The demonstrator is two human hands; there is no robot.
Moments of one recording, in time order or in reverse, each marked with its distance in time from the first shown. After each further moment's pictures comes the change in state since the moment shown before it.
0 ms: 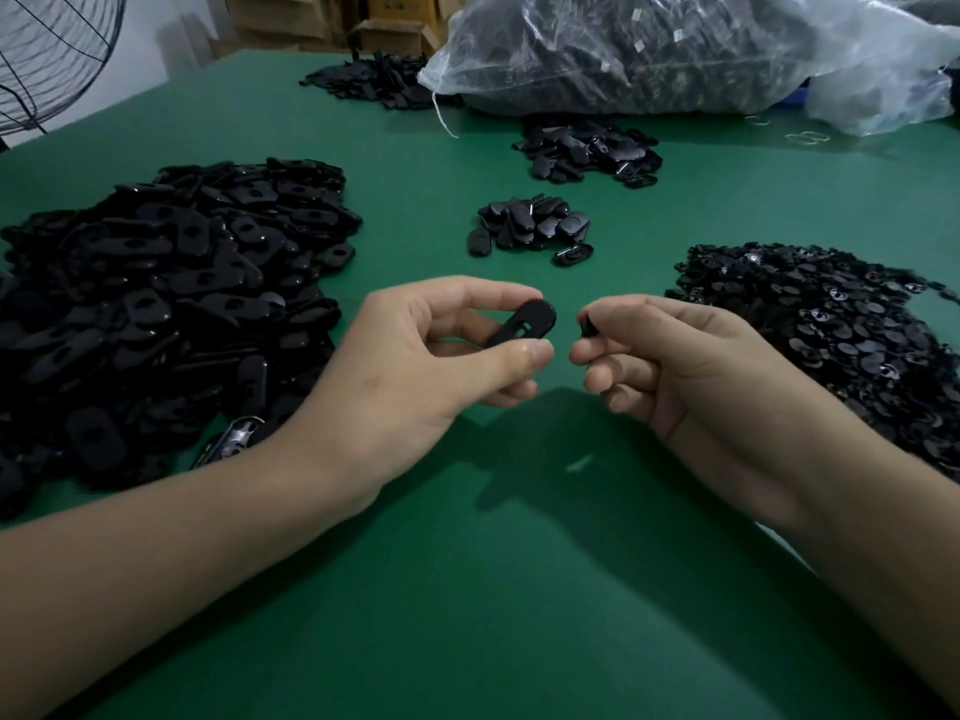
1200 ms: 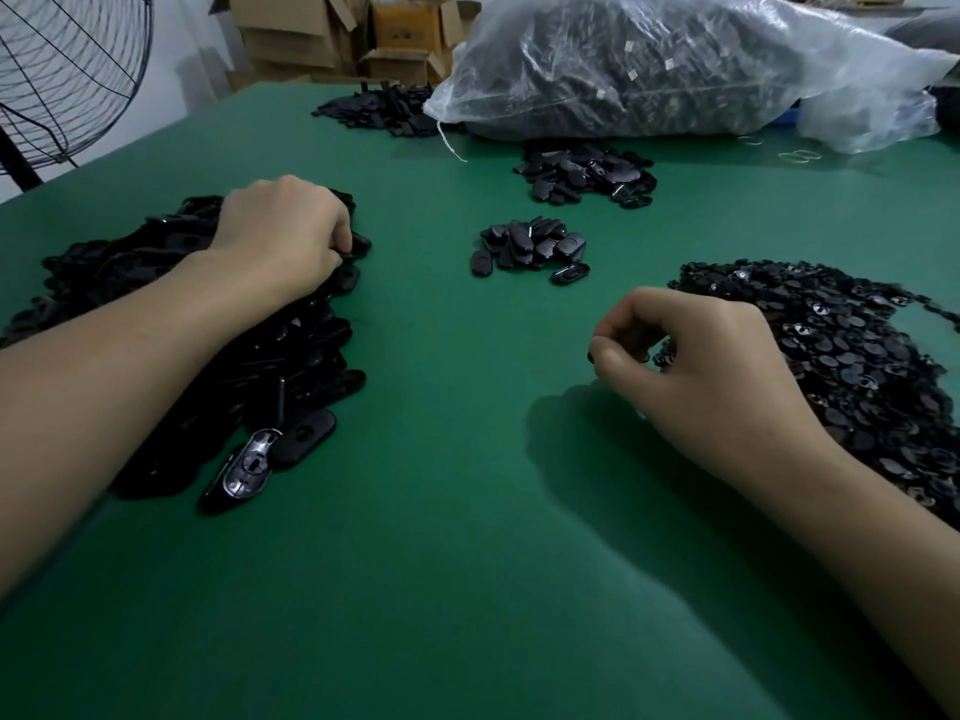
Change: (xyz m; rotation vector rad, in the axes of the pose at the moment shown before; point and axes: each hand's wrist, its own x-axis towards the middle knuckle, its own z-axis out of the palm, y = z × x) left_hand 0.127 0.009 -0.128 1.688 0.237 0.048; right_hand 0.009 -0.001 -0.021 -1.206 0.232 -0.549
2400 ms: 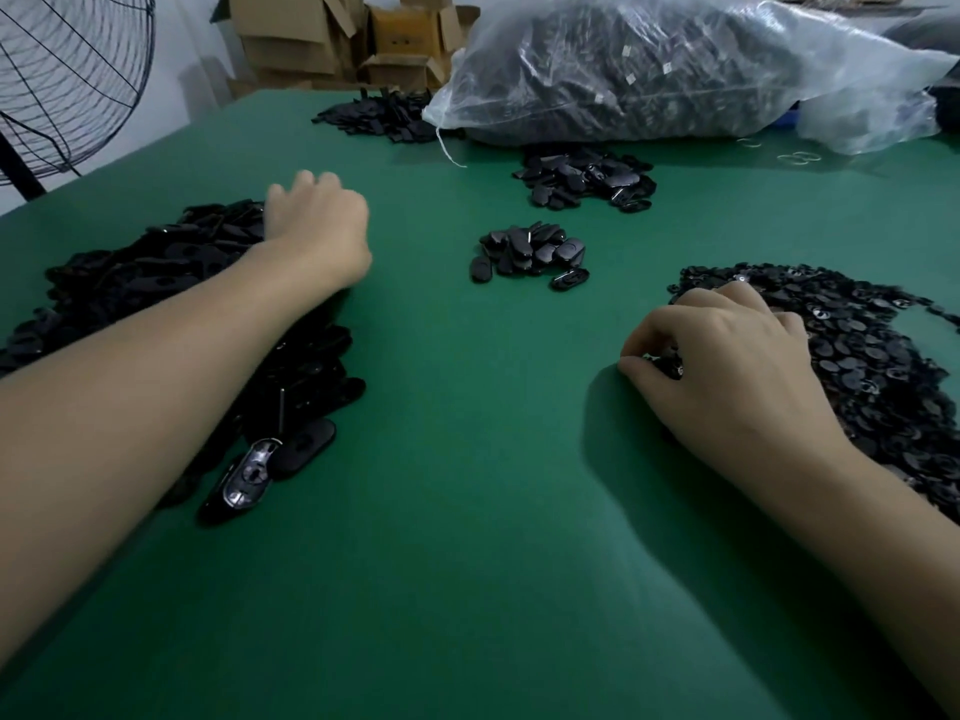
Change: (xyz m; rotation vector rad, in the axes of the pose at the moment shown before) left_hand 0.025 0.032 0.005 0.129 -0.094 -0.113; right_hand 0.002 0.013 -0.004 -0.445 -0.028 0.080
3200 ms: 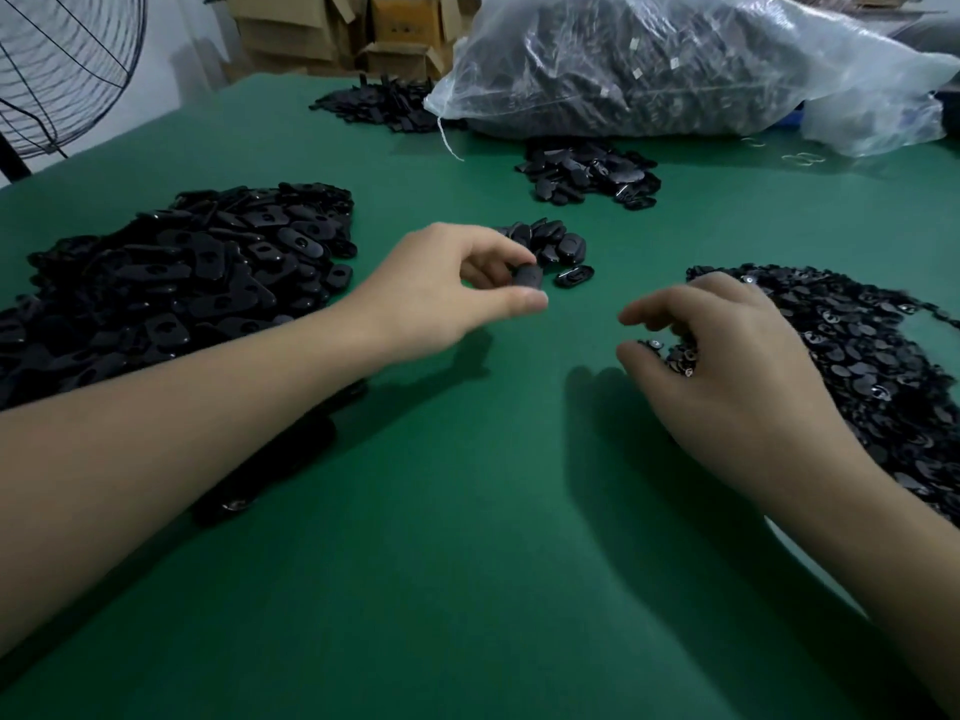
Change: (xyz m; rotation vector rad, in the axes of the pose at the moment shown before) left_hand -0.086 0.054 -0.026 -1.112 -0.132 0.369; right_hand -0.002 -0.006 -0.002 0.241 0.005 0.027
